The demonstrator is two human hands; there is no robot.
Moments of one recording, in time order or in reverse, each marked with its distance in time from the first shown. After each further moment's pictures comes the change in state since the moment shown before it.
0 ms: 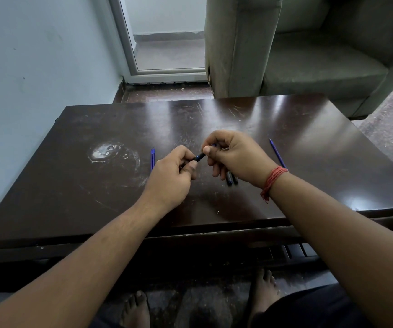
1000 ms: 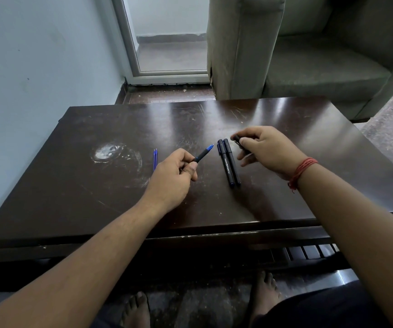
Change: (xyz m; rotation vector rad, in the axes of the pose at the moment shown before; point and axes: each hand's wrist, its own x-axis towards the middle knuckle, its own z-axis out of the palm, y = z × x) left_hand 0.004 -0.005 -0.001 -0.038 -0.029 -0.080; right_hand 0.008 0.025 -0.048 -0.025 0.111 0.186
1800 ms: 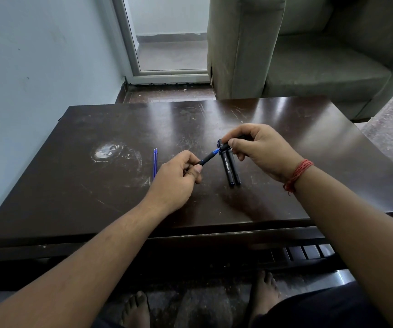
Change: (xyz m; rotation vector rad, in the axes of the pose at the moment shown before) left_hand -0.002 0.001 0.004 0.032 -0.050 0.047; right_hand -0.006 -0.008 0.010 0.076 -0.039 -0.191
